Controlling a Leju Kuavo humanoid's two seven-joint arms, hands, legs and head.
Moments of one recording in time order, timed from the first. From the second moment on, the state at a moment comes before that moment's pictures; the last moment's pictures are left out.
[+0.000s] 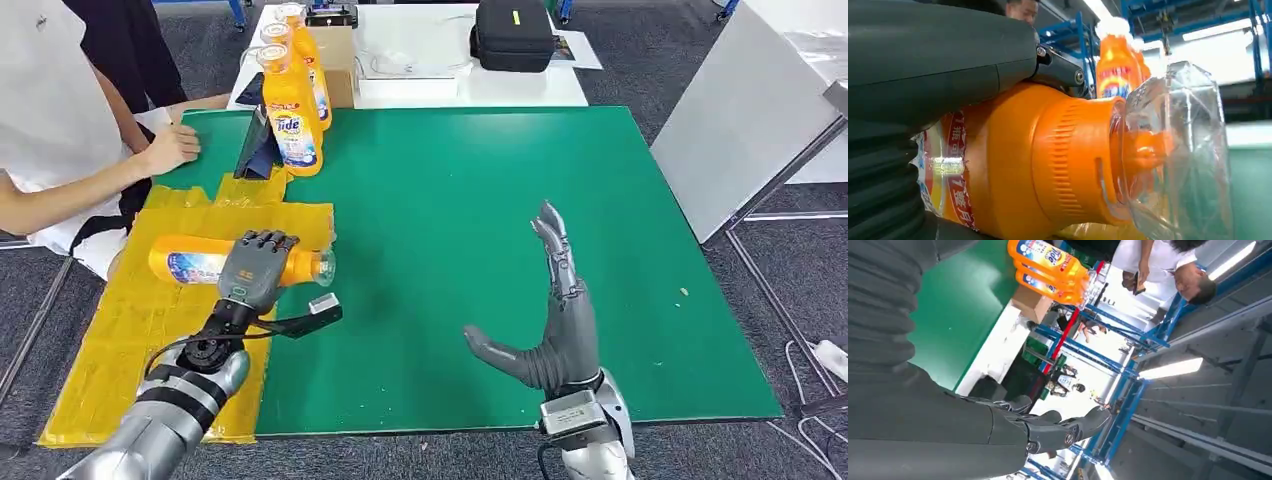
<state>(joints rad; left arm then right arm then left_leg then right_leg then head) -0.46 0.07 -0.37 -0.85 -1.43 0.59 -0.05 -0.02 -0.04 0.41 -1.83 0.33 -0.26 -0.44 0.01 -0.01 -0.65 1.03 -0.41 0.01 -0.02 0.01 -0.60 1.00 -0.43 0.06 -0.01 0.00</state>
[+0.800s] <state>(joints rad) -0.56 0.03 -0.27 -0.53 -1.23 0.58 -0.09 -0.04 -0.05 0.46 -1.76 0.37 -0.23 -0.39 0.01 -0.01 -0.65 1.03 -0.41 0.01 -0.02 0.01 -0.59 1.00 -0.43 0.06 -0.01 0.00</state>
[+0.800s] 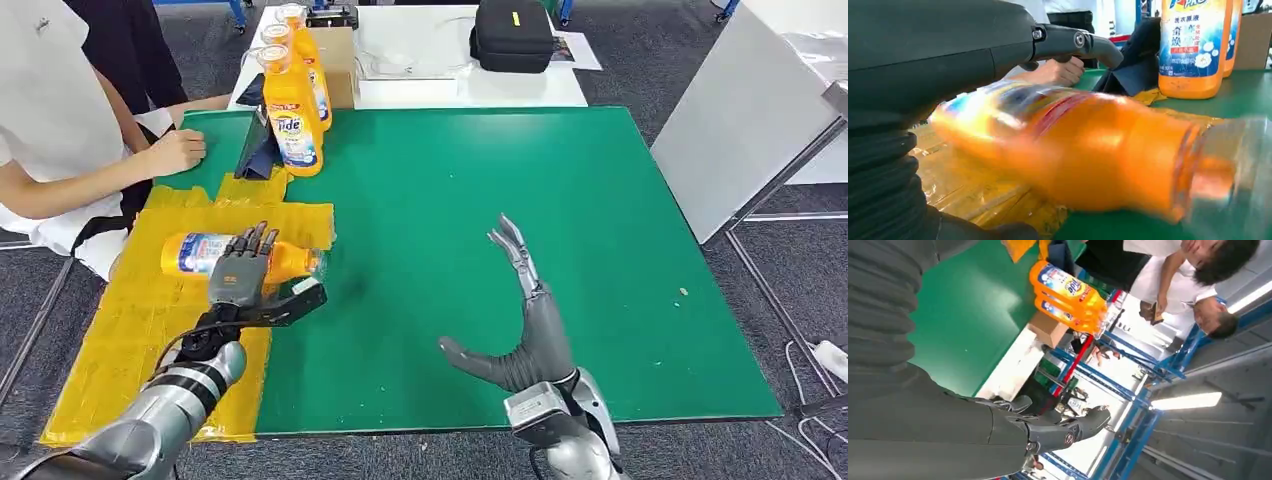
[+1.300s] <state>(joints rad) -0.54 0.01 -0.26 -0.53 -1.22 0.65 -0.14 -0.04 -0.05 0.46 -1.73 0.38 -0.23 -0.38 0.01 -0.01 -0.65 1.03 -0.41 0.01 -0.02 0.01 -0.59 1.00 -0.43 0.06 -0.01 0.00</state>
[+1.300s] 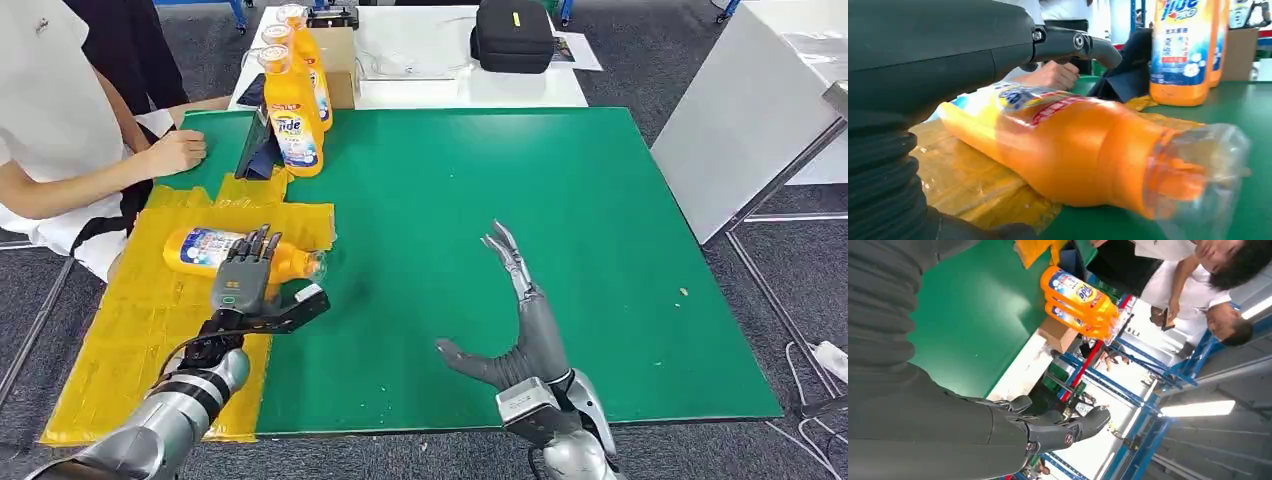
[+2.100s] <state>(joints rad) 0.01 -0.05 -0.28 -1.52 0.06 -0.04 -0.46 0.20 -0.01 0.11 -1.74 0.24 -0.20 -0.39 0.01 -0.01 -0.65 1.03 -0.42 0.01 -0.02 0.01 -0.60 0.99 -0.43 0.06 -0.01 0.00</state>
